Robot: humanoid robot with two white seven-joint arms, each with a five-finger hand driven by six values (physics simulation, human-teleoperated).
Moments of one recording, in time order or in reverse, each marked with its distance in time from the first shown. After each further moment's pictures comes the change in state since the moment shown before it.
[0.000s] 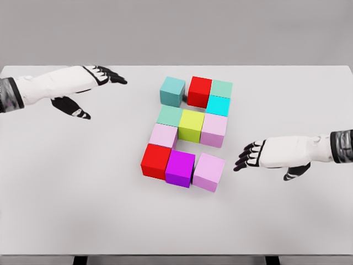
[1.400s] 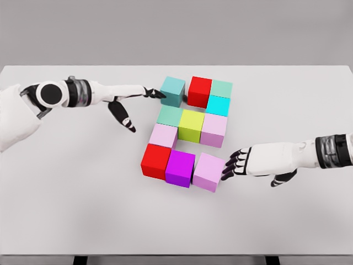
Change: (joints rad) left arm -0.029 -0.389 -0.006 0.285 0.238 0.368 -0.340; right arm -0.005 0.044 0.032 -0.040 0.005 0.000 0.000
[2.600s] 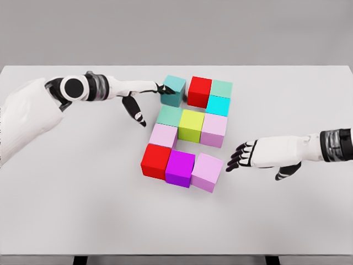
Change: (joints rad) left arm -0.035 -0.140 -0.001 0.159 -0.092 0.007 -0.002; right arm -0.015 0.005 -0.007 0.063 -0.002 0.000 0.000
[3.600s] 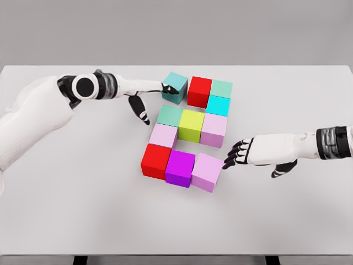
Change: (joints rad) left arm -0.014 -0.051 0.003 0.050 -0.079 -0.005 0.000; right arm -0.009 0.023 0.000 0.009 0.000 0.000 0.000
